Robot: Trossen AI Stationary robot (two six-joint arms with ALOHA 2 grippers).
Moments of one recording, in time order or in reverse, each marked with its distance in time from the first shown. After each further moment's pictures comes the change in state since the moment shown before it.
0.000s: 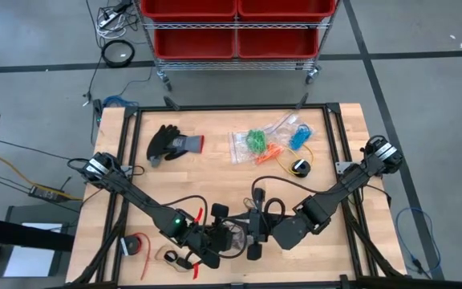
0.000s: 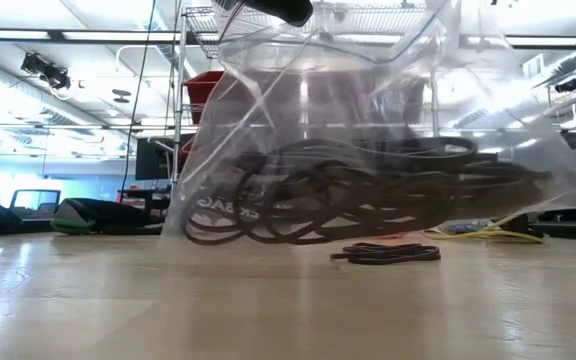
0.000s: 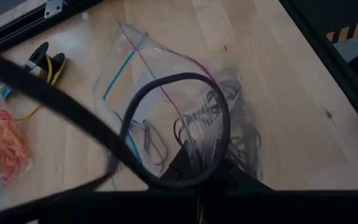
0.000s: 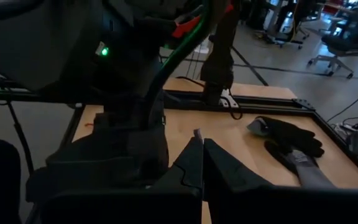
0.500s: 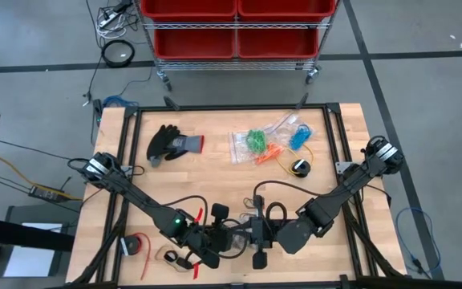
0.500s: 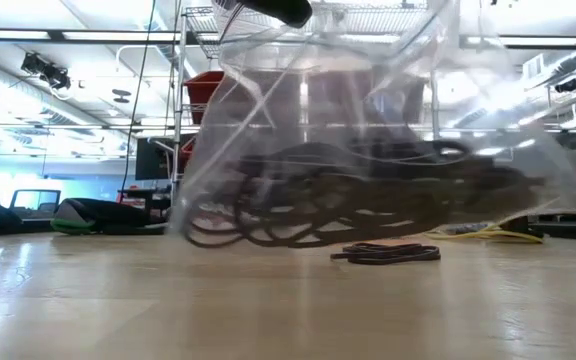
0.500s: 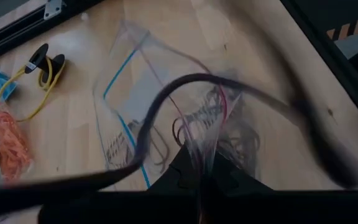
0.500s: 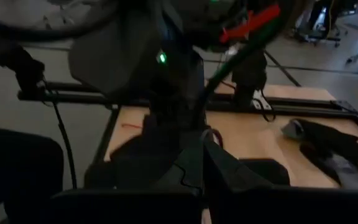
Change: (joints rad) left arm 0.000 0.000 0.000 -0.003 0.000 0.013; right arm 0.029 0.000 0.001 0.021 -0.093 0.032
